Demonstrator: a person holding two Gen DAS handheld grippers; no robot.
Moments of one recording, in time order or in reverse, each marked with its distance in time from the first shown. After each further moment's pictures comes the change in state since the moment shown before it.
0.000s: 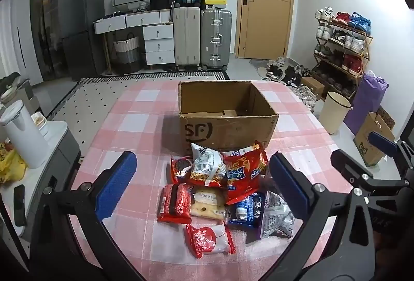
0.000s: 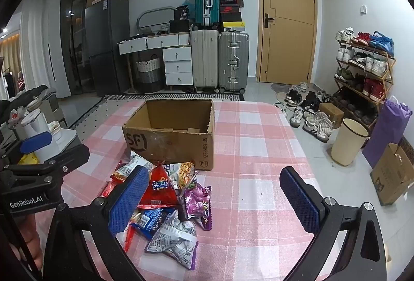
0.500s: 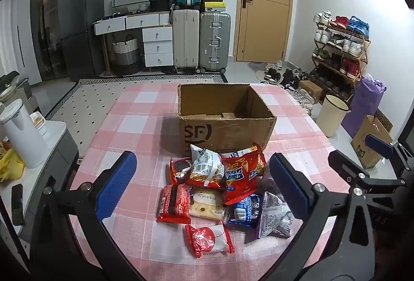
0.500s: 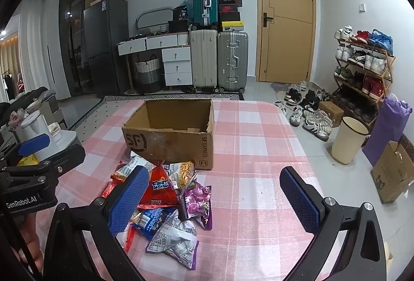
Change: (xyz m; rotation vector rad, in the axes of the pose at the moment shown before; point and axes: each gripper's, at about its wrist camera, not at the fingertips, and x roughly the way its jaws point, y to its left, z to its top) left arm -0.002 0.003 0.000 -0.007 0.008 -0.020; right arm 0.000 0.001 0.008 0.015 0.004 -0.004
